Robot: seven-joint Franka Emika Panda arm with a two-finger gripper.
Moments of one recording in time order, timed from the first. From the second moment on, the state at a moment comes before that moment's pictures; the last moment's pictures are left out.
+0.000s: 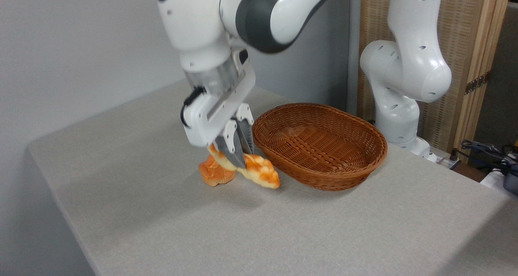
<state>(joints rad) -0.21 -0.10 0.12 -2.00 -0.03 1.75 1.86</state>
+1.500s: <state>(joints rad) -0.25 -0.23 0.07 -2.05 -0.04 1.36 1.95</state>
